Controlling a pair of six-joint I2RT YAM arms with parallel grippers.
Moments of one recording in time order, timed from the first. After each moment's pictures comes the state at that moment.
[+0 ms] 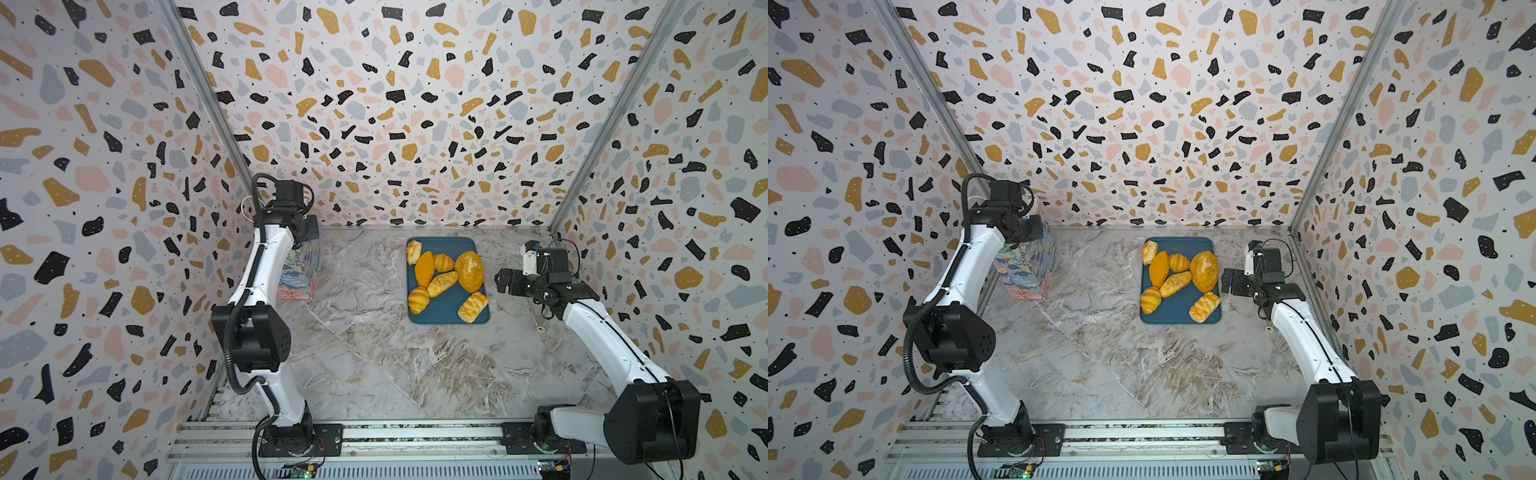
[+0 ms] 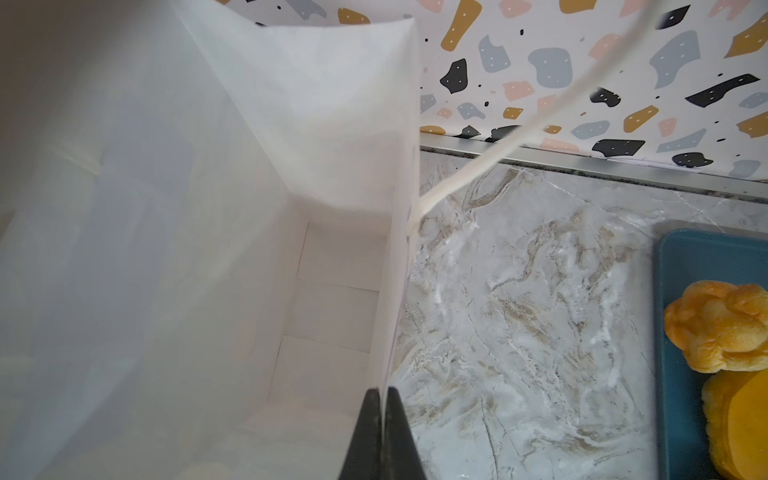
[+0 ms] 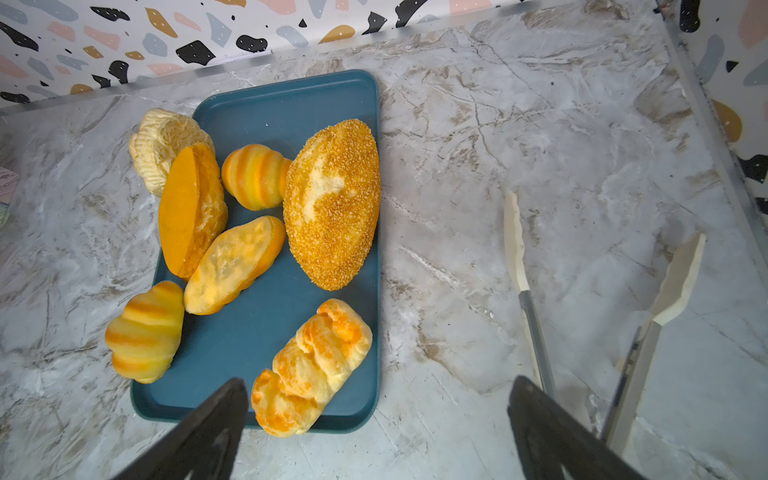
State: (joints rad) left arm 0.00 1.84 1.91 -0.92 -0.12 -0.11; right arm 0.10 1.27 1.00 -0.49 -0.11 0.18
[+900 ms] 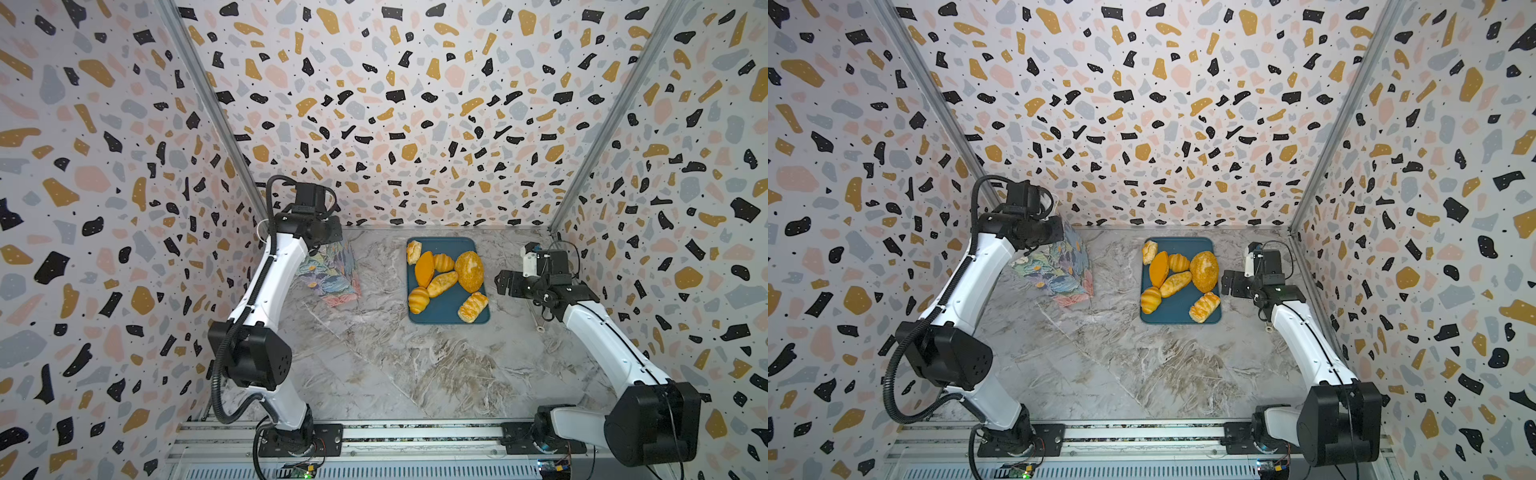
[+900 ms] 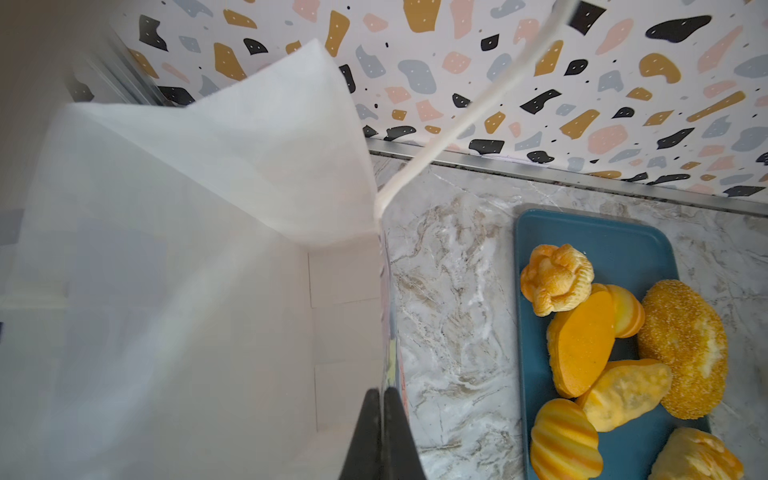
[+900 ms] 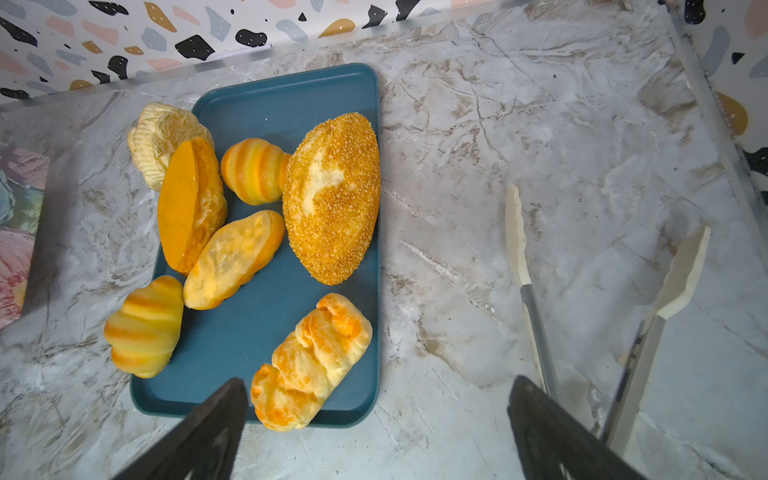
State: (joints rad) left arm -0.15 1.70 1.82 -0.91 -0.05 -0.26; right arm 0.10 1.25 0.98 -0.49 -0.11 0.18
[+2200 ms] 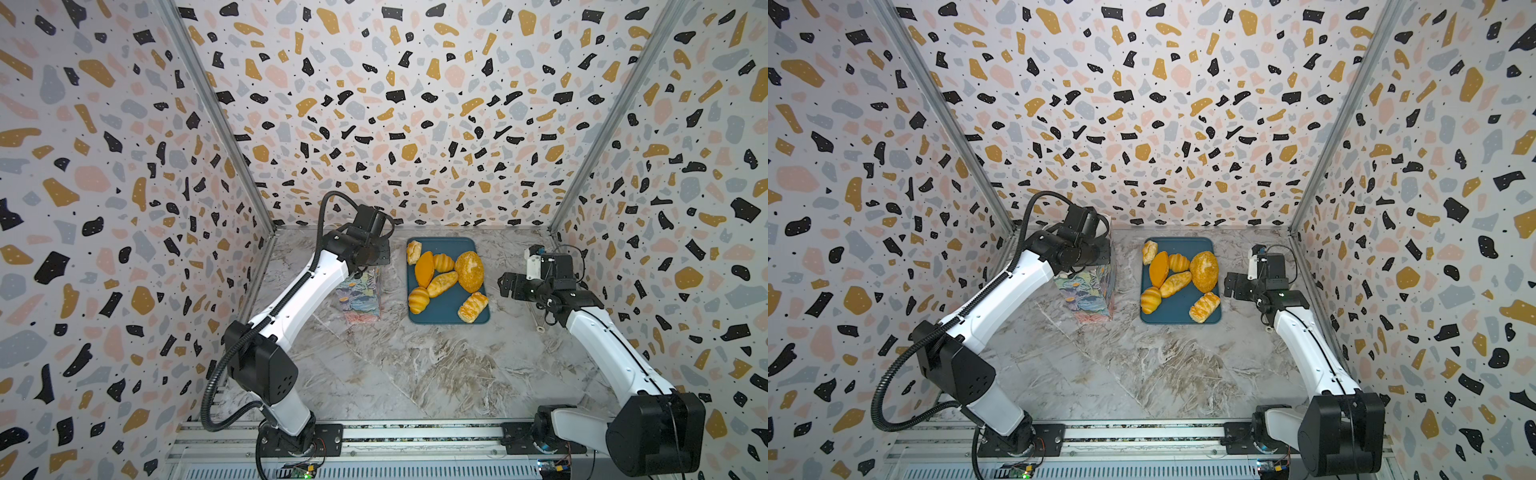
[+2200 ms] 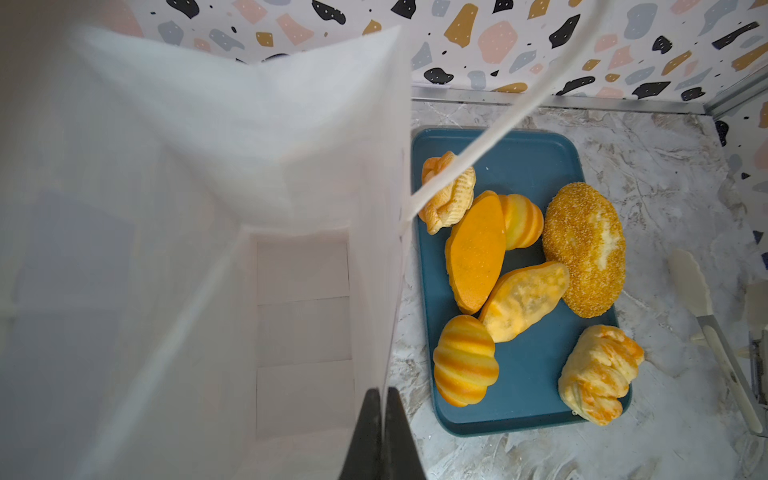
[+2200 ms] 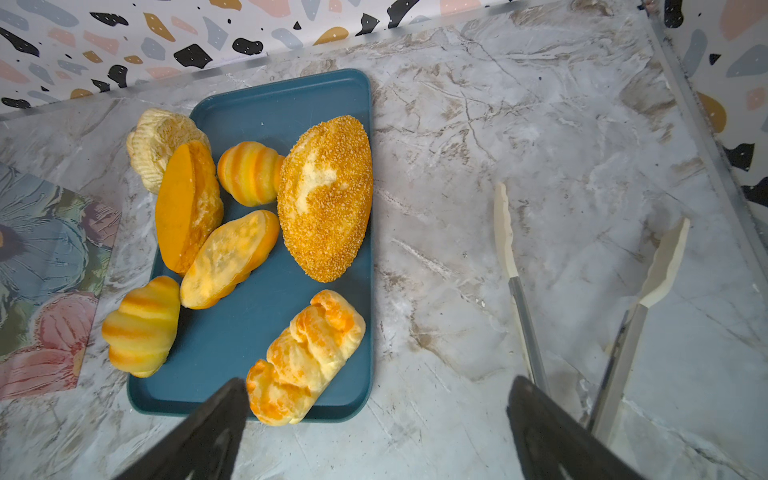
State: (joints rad) left arm -0.50 1.66 1.69 -0.87 -0.17 -0.43; right arm 0.08 1.21 0.95 -0.48 -0.11 0.18
